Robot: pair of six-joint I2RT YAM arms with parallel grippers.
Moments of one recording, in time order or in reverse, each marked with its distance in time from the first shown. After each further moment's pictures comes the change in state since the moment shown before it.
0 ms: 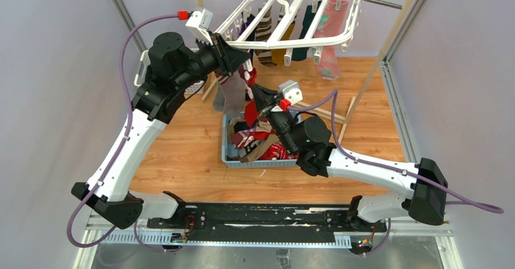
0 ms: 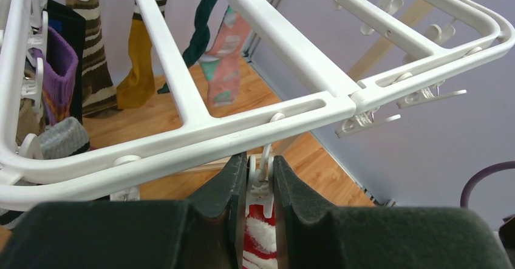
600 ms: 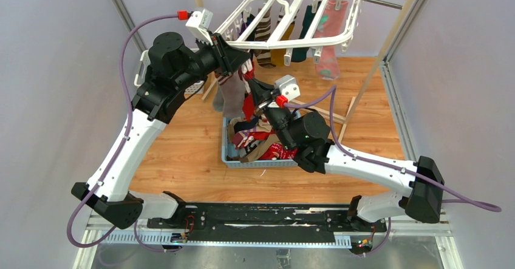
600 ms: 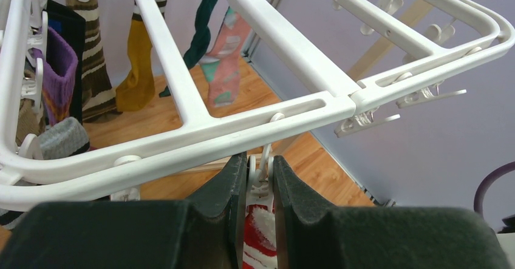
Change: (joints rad) left arm 0.000 0.000 0.000 0.000 0.000 0.000; right arm 0.000 0.029 0.072 -0.006 -0.020 -0.049
